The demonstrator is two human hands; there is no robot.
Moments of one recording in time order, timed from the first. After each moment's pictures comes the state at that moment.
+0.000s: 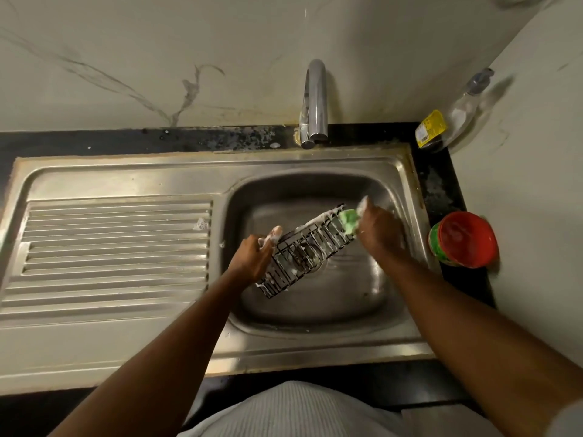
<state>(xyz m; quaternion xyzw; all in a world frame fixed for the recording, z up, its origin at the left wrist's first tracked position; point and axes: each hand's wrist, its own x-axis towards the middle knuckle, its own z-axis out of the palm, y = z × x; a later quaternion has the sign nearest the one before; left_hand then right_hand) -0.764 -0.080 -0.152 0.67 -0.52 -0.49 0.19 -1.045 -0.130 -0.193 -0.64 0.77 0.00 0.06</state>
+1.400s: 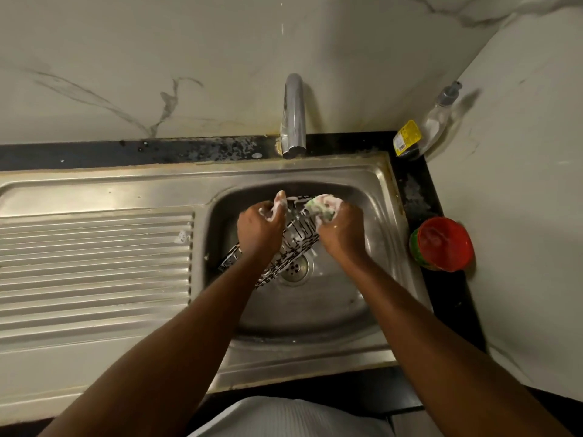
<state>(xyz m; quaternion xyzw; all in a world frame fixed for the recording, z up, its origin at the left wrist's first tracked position) -0.830 -0.133 -0.131 0.70 -0.49 -0.37 0.36 -0.981 -0.124 -0.122 -0.52 0.77 -0.29 0.25</state>
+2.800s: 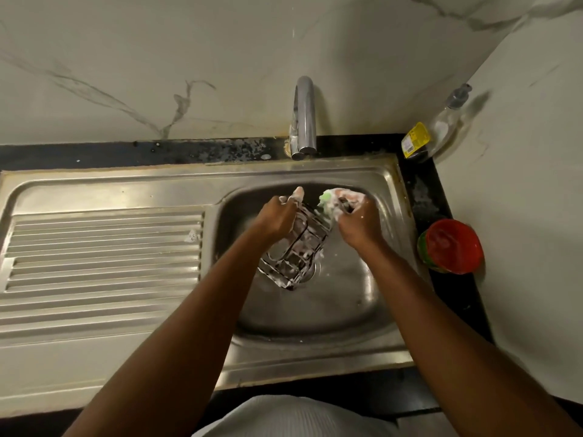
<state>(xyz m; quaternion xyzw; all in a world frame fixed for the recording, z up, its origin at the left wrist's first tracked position) -0.822 -0.166 -0.119 0.64 -0.48 -0.57 0.18 -1.005 -0.143 -0.125 -0.49 0.73 -0.35 0.31</state>
